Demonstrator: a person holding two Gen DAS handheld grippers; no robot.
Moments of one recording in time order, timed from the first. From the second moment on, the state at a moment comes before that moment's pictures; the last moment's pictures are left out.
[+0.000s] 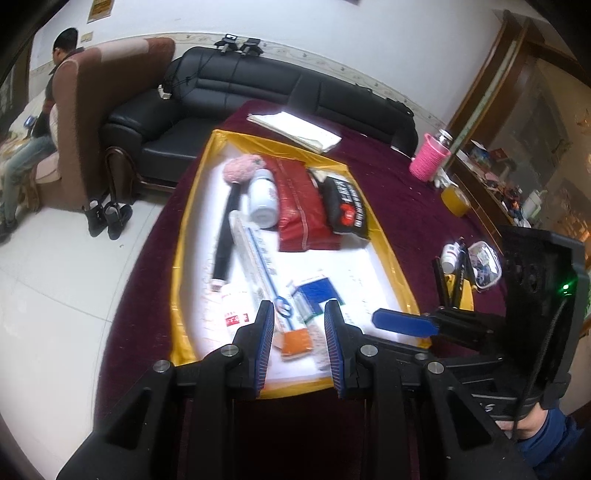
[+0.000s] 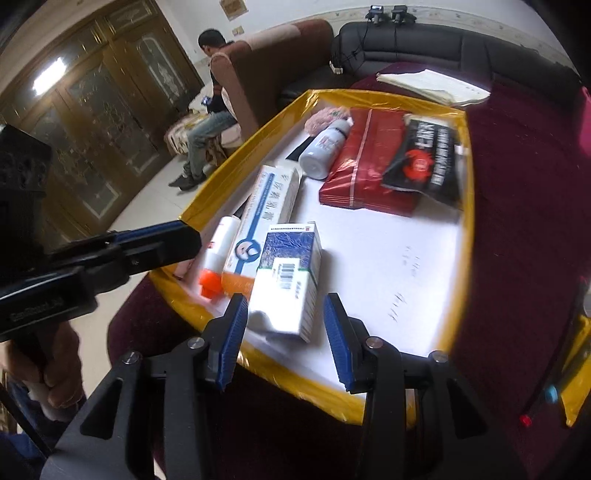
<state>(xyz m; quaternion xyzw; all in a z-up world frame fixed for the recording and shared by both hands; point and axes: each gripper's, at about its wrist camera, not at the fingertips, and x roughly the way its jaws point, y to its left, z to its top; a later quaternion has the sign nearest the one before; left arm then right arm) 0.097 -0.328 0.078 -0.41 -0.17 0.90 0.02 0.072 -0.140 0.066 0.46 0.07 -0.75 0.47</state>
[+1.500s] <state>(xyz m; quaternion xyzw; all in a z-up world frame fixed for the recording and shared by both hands) -0.074 -0.091 0.034 -0.55 -0.07 0.82 0.12 -0.063 0.197 0.085 0.33 -0.15 -0.91 0.19</state>
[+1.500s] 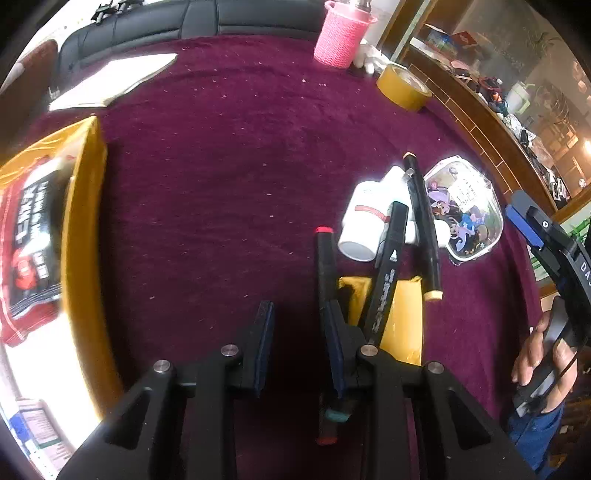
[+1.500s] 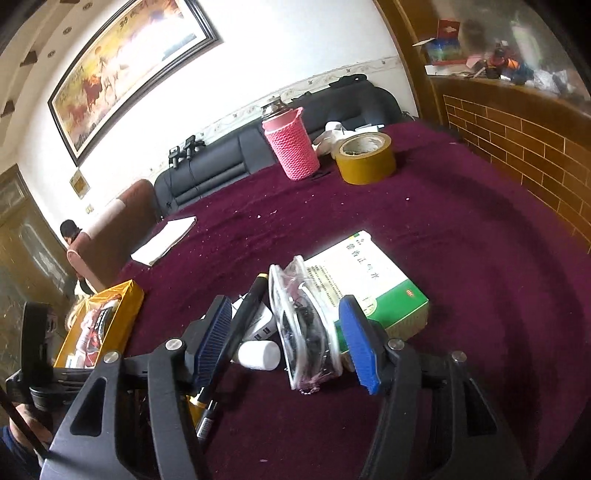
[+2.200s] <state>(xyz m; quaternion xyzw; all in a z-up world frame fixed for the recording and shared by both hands) -0.039 -0.074 0.027 -0.52 0.00 0.85 0.11 -0.087 0.174 0.066 0.34 -0.08 -0.92 0.18</state>
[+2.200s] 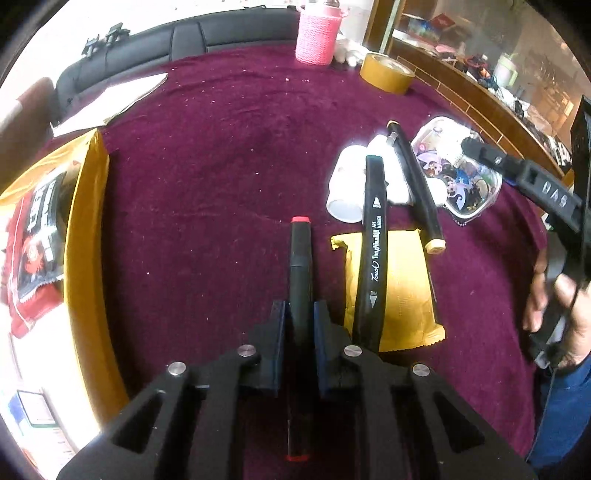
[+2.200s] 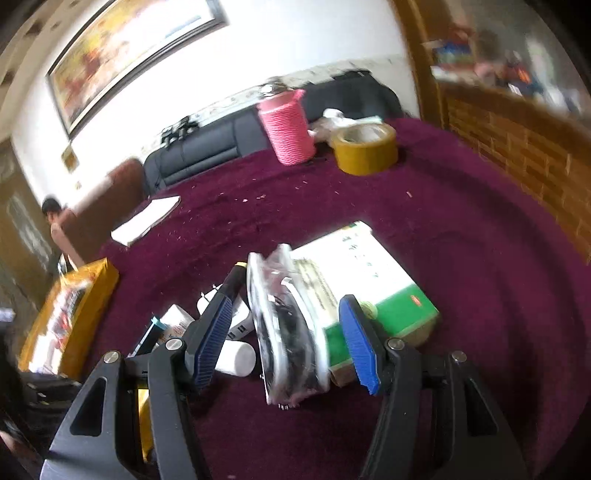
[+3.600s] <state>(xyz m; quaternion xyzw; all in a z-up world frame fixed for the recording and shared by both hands) 0.039 -0.209 0.091 -0.40 -0.17 0.89 0.10 0.010 0.055 0.123 0.29 -0.12 -0.88 0.36</state>
